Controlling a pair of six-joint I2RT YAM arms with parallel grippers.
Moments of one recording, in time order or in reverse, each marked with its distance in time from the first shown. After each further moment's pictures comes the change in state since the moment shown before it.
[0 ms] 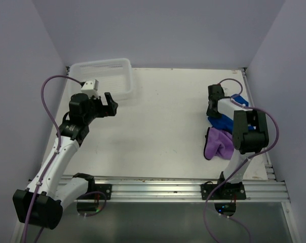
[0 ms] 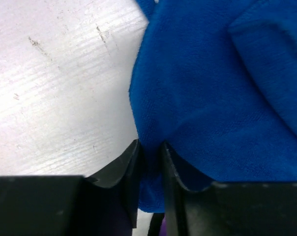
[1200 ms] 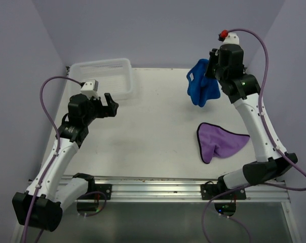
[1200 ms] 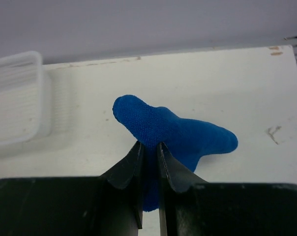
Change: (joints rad) left arm 0.000 -0.020 -0.010 0.009 0.029 0.000; right arm 0.222 -0.390 0.595 -0.307 -0.069 -0.115
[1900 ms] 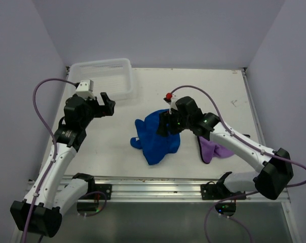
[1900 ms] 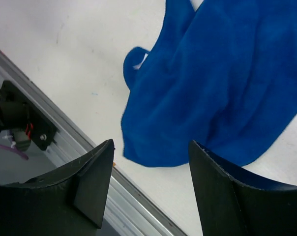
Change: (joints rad) left arm 0.000 -0.072 -0.001 0.006 -0.060 -0.010; right arm 0.425 -0.152 -0.688 0.212 -0.512 0.130
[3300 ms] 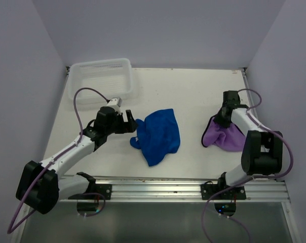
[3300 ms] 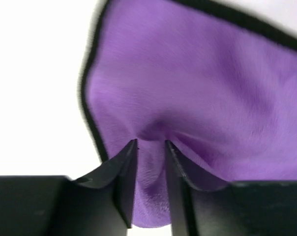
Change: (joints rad) left arm -0.255 0.256 -0.211 0.157 0.047 -0.227; right arm -0.752 0.198 -0.161 -0.061 0.383 0.175
